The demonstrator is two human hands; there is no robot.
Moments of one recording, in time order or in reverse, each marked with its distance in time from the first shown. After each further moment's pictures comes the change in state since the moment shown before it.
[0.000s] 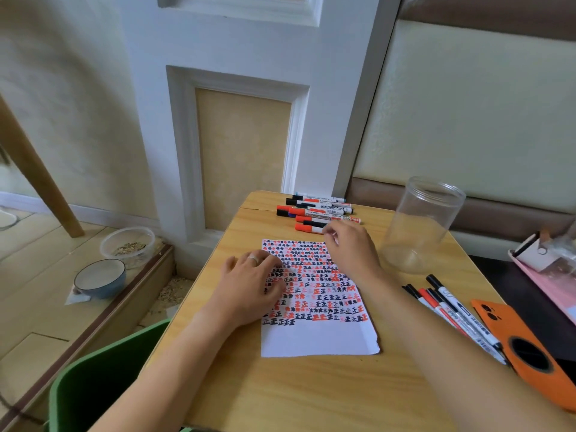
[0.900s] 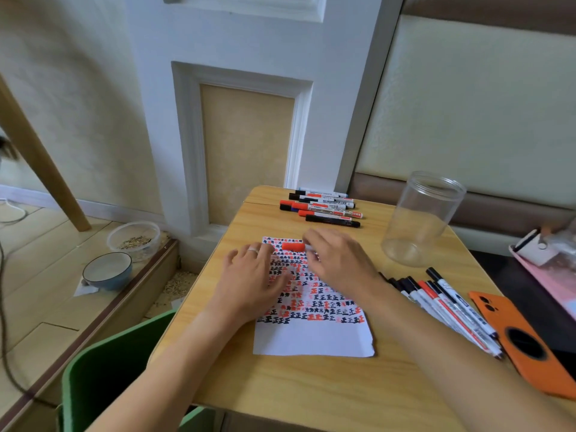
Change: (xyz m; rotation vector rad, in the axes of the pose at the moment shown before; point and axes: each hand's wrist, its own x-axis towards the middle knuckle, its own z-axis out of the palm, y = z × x) left_hand -0.015 0.007 -0.002 0.045 0.119 -0.014; right_hand -0.042 -0.041 -0.017 -0.120 -0.004 -0.488
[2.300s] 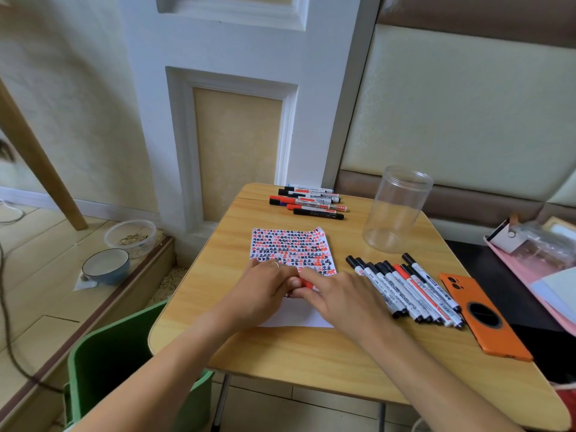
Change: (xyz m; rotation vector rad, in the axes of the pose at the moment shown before) left_hand -0.031 0.036 -0.001 -0.245 -0.080 0.282; right_hand -0.084 -0.056 -0.059 -0.082 -0.296 0.183
